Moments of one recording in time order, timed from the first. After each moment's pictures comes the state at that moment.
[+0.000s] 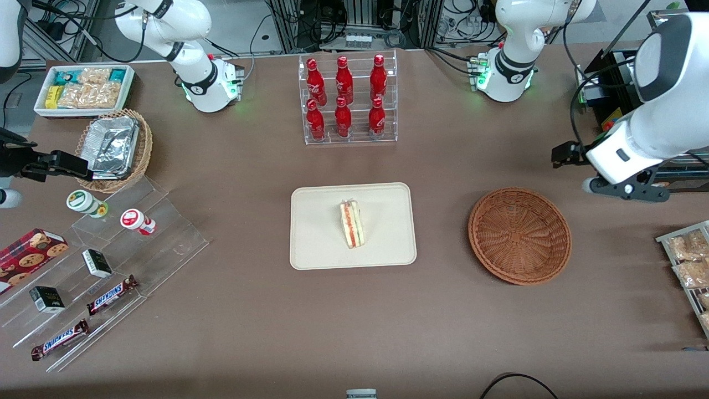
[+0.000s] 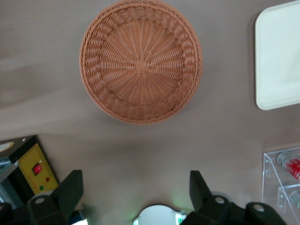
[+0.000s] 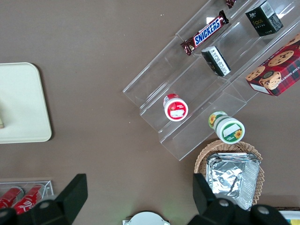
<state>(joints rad) 0.03 0.05 -0.14 -1.67 0.01 1.48 0.08</state>
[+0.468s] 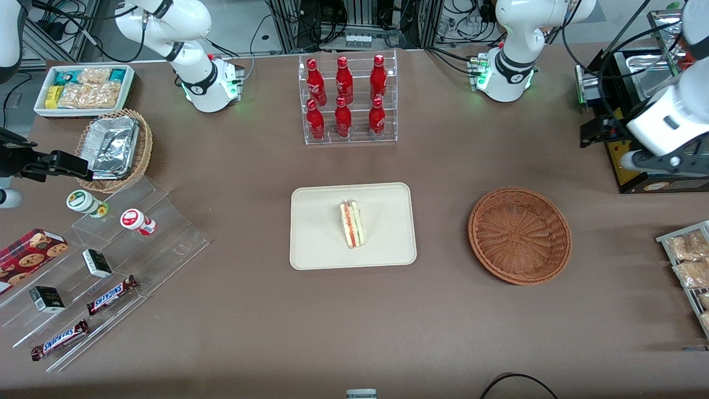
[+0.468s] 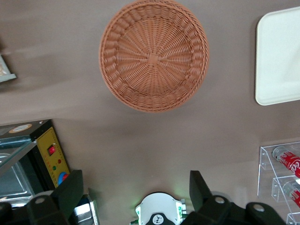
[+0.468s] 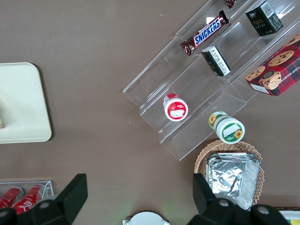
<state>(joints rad) 0.03 -0.01 -0.08 -1.59 0.02 1.39 0.08</state>
